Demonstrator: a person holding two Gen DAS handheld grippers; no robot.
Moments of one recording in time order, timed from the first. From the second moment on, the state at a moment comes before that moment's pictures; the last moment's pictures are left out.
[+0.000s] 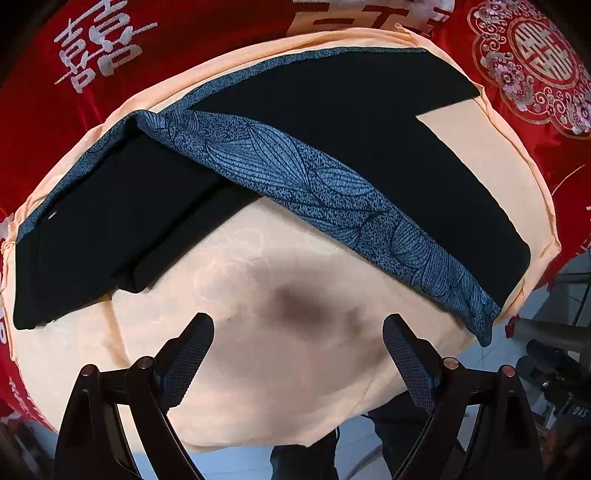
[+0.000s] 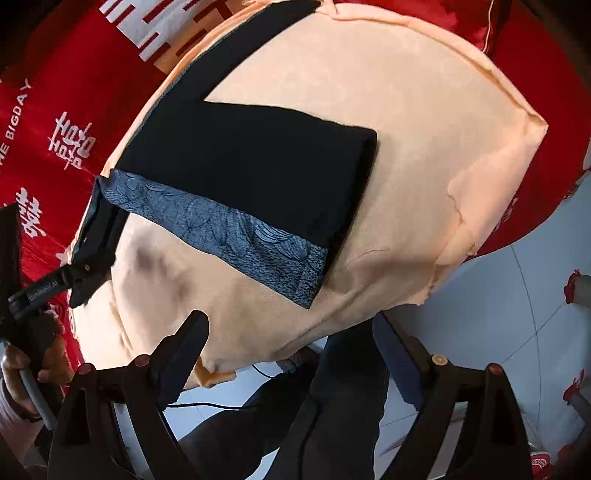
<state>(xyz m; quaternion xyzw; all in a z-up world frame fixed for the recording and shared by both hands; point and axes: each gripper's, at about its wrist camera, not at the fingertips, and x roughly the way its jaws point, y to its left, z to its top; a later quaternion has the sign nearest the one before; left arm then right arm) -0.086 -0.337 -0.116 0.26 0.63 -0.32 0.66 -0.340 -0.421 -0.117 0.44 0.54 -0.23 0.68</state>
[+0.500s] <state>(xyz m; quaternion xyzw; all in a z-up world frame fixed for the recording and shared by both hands) -0.060 -0.365 -0.139 0.17 0.66 -0.29 0.67 -0.336 -0.434 -0.159 0.49 0.53 -0.19 0.67</state>
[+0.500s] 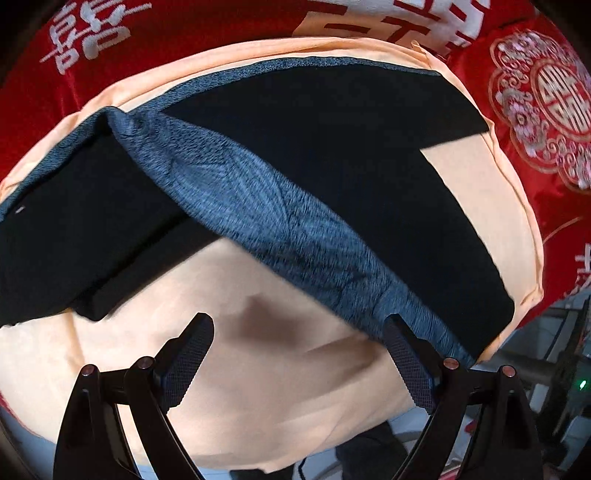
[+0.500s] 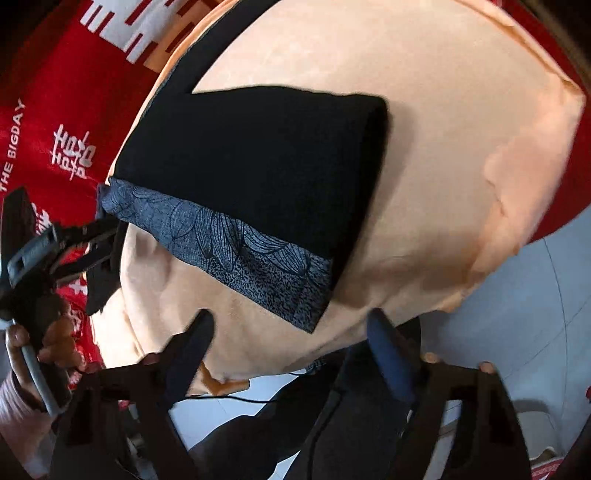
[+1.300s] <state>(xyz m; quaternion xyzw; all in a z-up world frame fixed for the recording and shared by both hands) -0.055 -0.405 -0.174 0.14 0.69 -0.26 0.66 -0.344 -0.448 -0.166 0.64 0.42 -0.12 0.63</state>
